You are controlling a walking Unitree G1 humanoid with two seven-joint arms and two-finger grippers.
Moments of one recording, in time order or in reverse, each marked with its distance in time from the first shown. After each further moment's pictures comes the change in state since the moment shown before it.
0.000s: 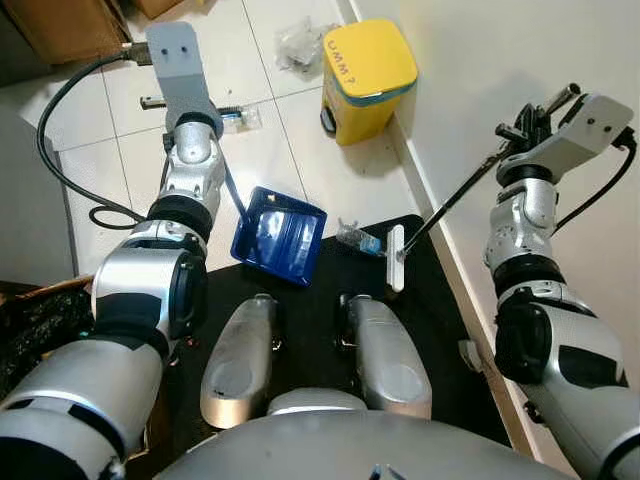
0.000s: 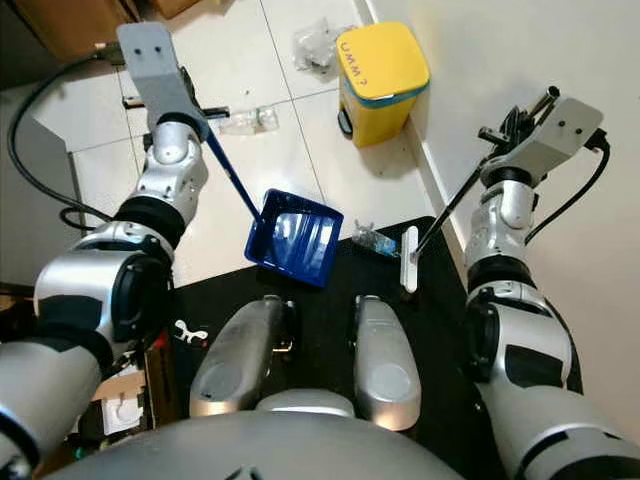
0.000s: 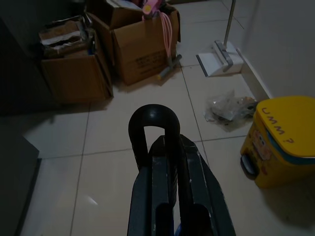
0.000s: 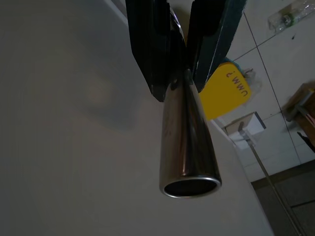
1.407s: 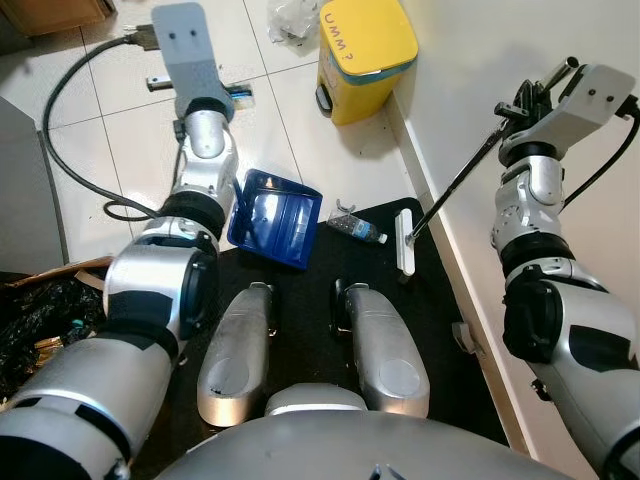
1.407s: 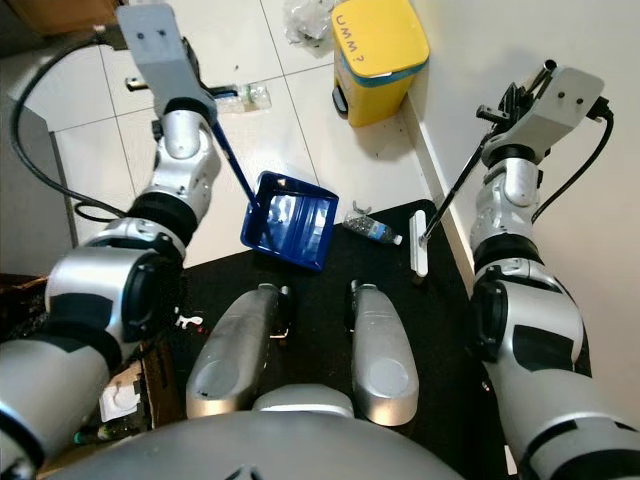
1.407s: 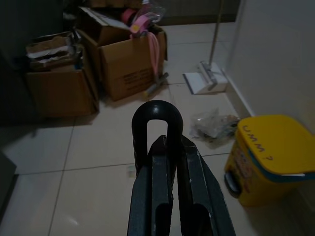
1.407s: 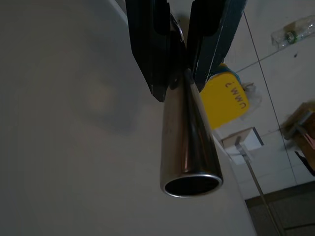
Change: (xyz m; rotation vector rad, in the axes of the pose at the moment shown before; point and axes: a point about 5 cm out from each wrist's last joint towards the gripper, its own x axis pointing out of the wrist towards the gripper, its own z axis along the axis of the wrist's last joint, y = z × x) left arm -0.008 -0.034 0.016 -0.060 -0.141 -0.057; right arm 0.017 0.017 0.014 -0.024 0.001 0.072
